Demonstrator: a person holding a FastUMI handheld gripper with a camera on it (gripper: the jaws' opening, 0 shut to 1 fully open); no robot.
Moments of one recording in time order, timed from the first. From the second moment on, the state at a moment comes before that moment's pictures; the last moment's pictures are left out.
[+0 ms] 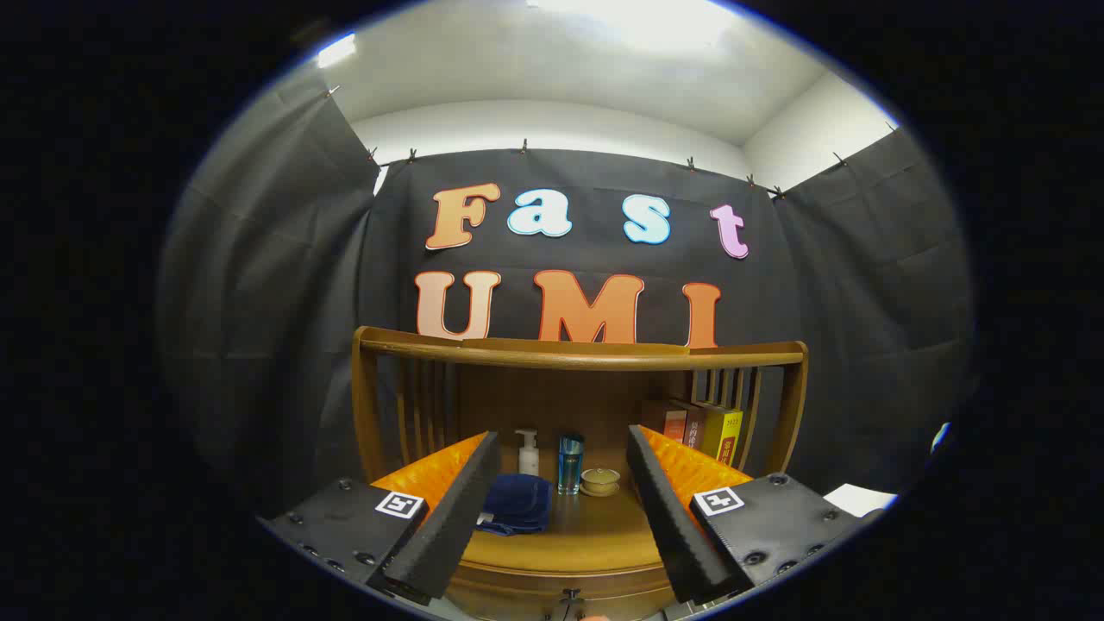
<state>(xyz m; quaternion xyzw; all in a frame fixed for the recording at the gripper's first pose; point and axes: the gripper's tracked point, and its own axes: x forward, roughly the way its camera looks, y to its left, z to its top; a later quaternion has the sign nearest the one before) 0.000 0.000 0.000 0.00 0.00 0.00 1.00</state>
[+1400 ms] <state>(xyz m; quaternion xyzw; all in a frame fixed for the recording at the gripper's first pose) -0.018 -0.005 -0.162 0.02 0.06 -0.01 1.00</state>
